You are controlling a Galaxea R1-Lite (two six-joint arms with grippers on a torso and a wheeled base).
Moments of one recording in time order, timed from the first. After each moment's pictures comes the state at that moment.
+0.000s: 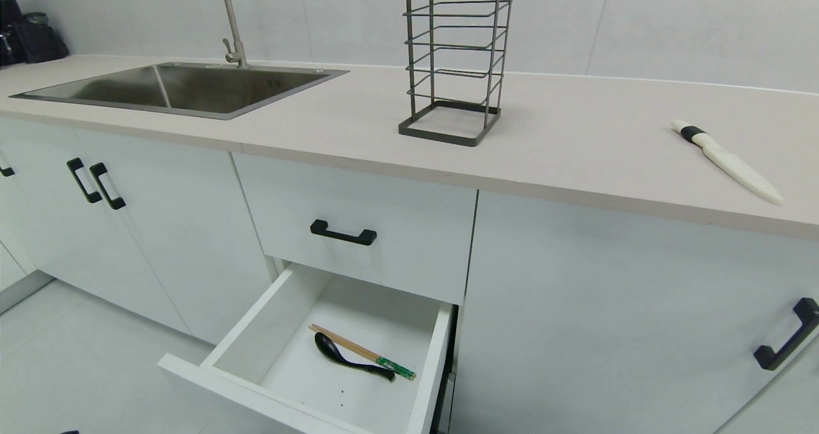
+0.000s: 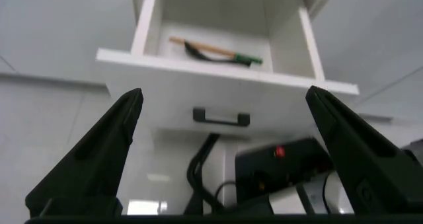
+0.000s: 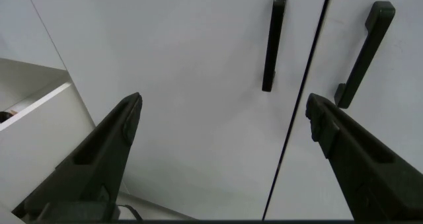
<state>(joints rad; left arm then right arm) -0.19 0.56 -0.31 0.26 -0.19 -0.12 0.00 0.00 0.00 0.00 0.04 0.02</state>
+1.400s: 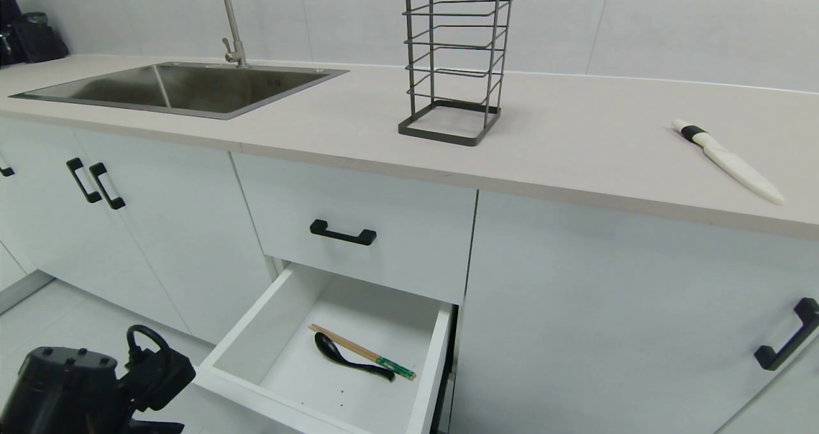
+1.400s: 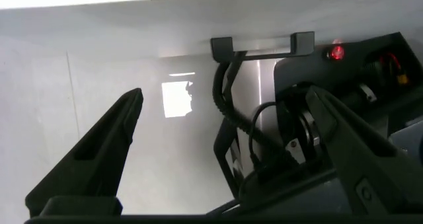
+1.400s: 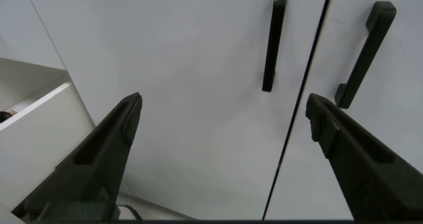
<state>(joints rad) -0.26 1.35 -0.11 -0.30 -0.14 0.09 0.00 0.00 0.00 0.00 0.04 0.02</state>
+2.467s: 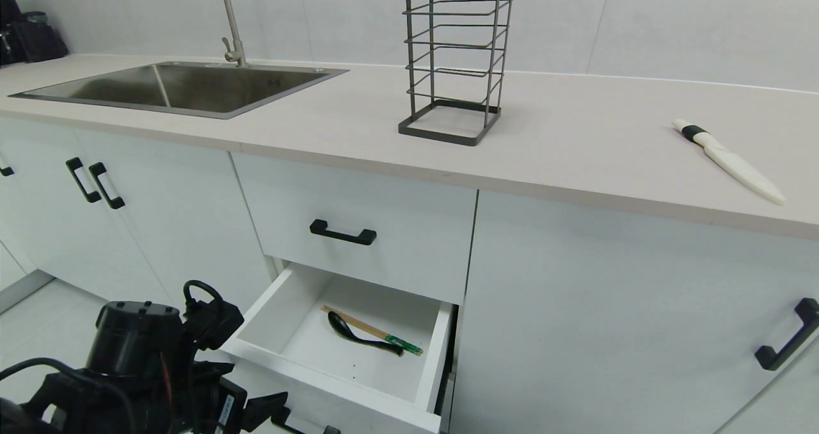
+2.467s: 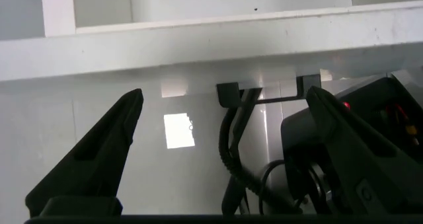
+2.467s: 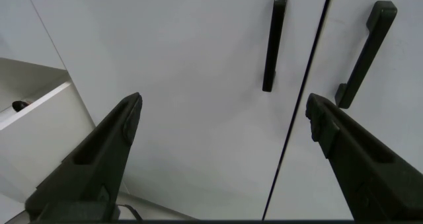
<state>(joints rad) -0.26 1.68 -0.17 -0.69 -0.16 0.09 0.00 0.00 0.00 0.00 0.04 0.02</state>
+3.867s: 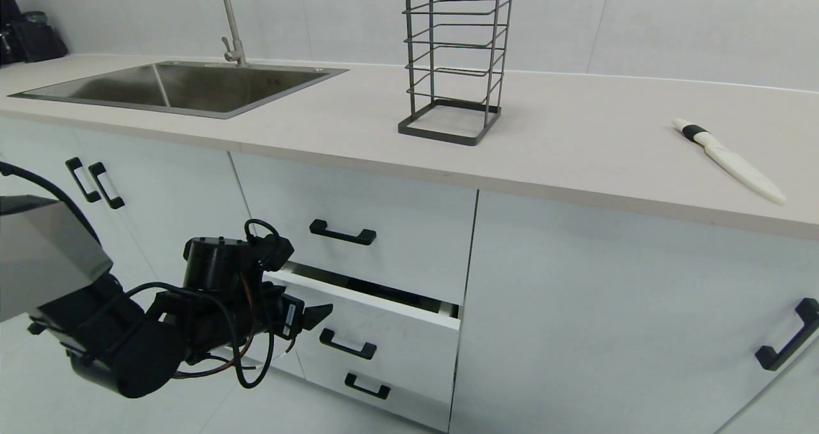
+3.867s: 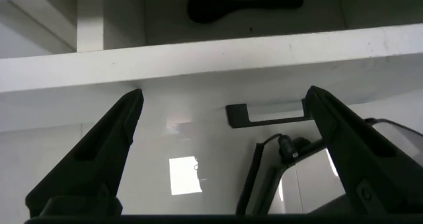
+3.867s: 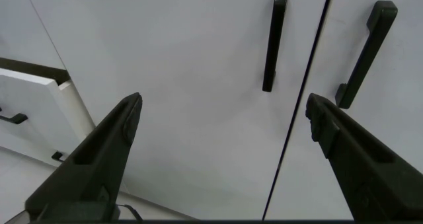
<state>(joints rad) -0.27 1.98 -0.54 -0.82 -0.16 0.08 0.00 0.00 0.00 0.00 0.04 0.02</state>
